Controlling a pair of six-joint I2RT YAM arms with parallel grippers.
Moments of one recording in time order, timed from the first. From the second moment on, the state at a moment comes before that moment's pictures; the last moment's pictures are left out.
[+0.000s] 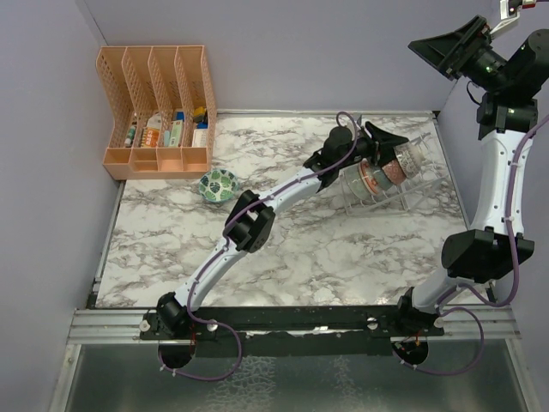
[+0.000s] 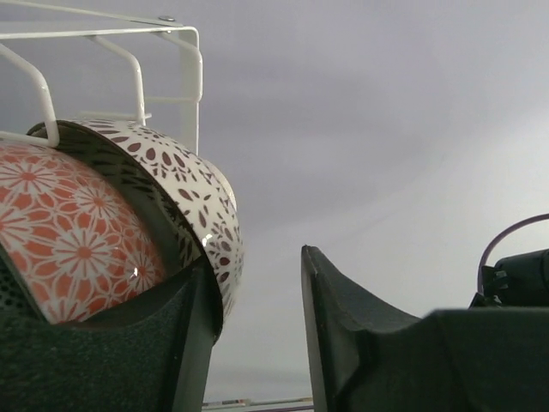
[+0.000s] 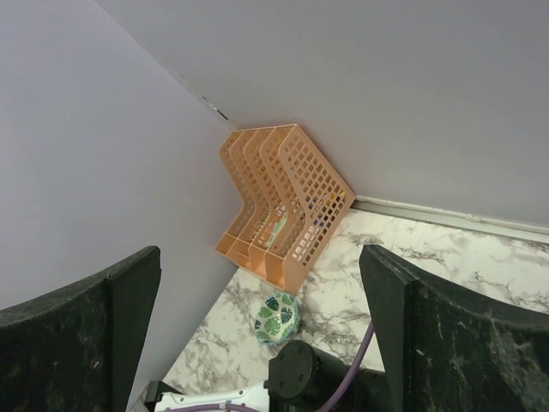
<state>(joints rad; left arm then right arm) -0.82 2.72 2.49 0.40 0.40 -1.84 -0.25 1.66 2.01 -0.13 -0.93 0.81</state>
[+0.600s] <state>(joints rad) -0.79 2.63 2.42 0.25 0.47 -1.68 -0.25 1.66 2.00 -0.12 -0.93 0.81</state>
